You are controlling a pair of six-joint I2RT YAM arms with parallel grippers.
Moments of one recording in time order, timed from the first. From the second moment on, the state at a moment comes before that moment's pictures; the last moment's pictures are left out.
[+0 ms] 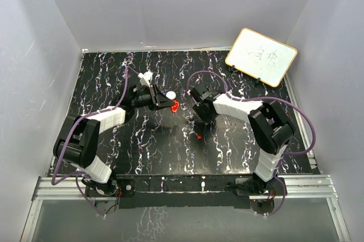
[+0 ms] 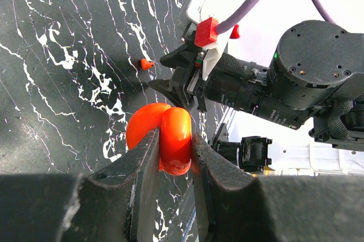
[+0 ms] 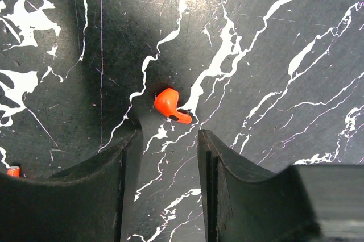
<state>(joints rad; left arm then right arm) -0.32 1.58 0.75 0.41 0.80 -0.85 0.63 1.80 1.15 -0.59 0.25 -0.06</state>
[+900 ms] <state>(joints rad) -0.32 1.58 0.75 0.42 0.80 -0.85 0.63 1.84 1.19 -0.57 0.28 -0.08</state>
